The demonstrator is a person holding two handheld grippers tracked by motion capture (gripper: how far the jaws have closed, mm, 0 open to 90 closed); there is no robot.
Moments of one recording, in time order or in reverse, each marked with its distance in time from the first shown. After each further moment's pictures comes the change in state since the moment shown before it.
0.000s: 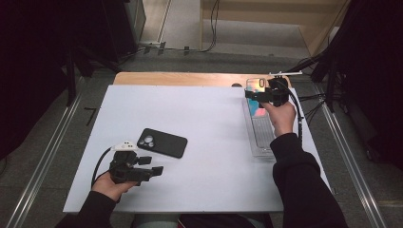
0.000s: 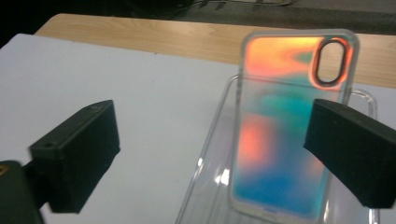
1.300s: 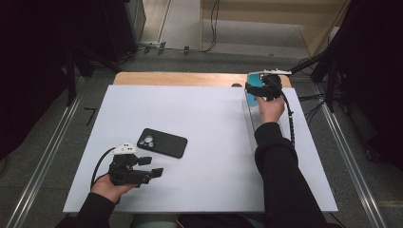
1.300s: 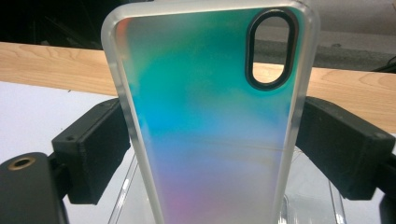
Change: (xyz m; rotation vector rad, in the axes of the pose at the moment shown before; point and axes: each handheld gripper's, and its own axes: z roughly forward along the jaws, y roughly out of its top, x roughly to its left) left arm -0.005 -0.005 -0.002 -0.032 0.005 0.055; right arm -0.024 0.007 0.059 -0.122 -0.244 0.006
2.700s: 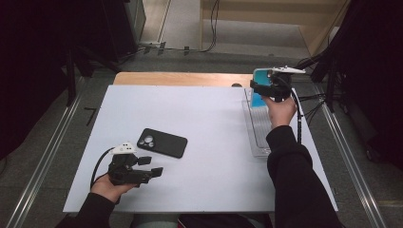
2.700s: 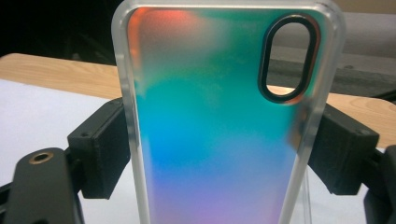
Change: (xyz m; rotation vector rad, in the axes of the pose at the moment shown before) left arm 0.001 0.000 -0.001 -0.005 -0.003 -0.005; right arm 0.003 0.010 -0.054 -0.065 0.065 -0.032
